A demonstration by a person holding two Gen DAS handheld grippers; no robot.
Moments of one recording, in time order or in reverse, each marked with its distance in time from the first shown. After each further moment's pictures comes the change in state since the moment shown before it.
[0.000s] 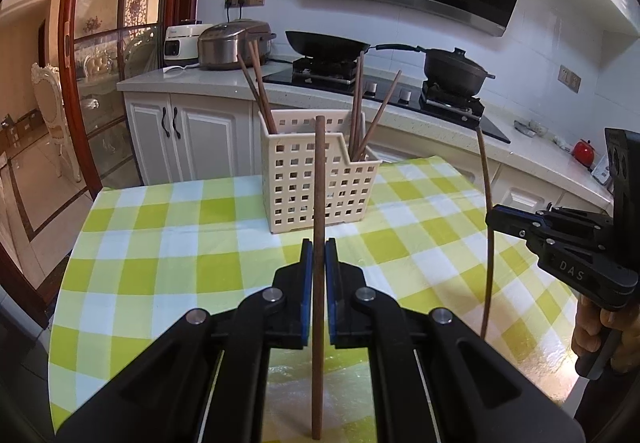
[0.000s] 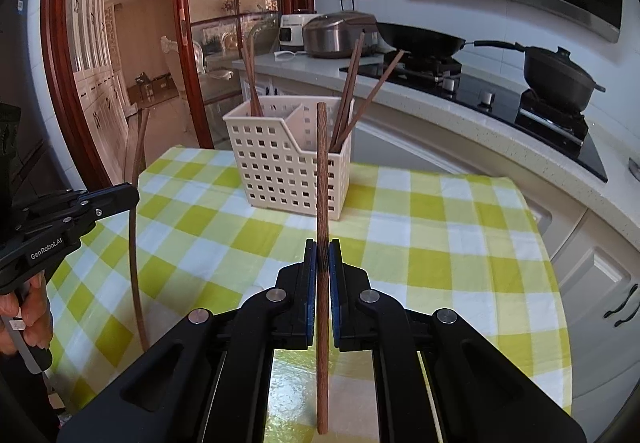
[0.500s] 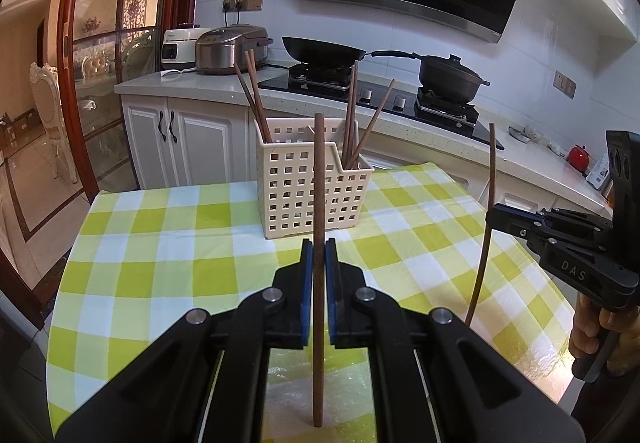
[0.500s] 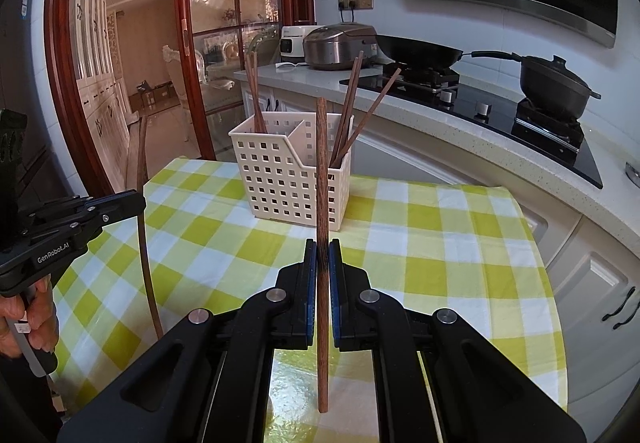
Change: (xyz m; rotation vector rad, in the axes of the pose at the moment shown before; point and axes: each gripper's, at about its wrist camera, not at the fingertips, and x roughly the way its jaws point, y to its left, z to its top) left arm -0.006 -0.001 0.002 -0.007 -0.015 -0.015; right arm -0.011 -0.001 0.002 0.005 -0.030 0.001
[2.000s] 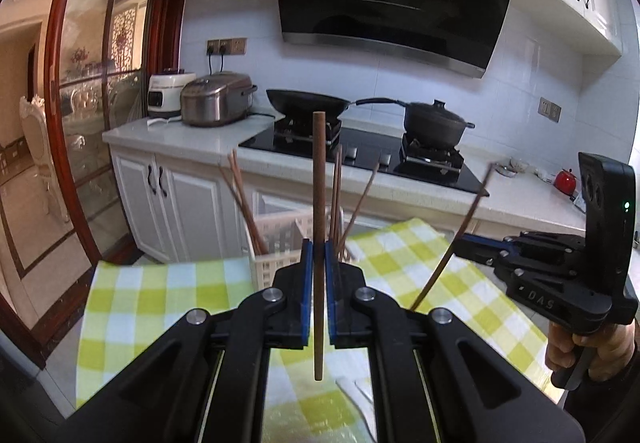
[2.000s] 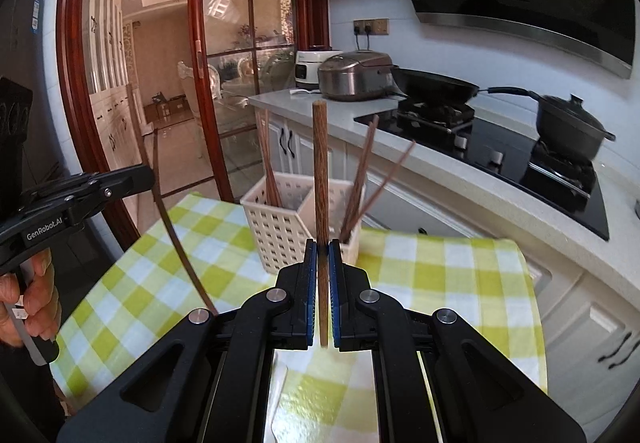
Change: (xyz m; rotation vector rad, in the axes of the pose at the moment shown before) left arm -0.020 -0.007 0.101 0.049 -0.119 -0.045; right arm -0.002 0.000 0.086 -0.036 -0.058 0.063
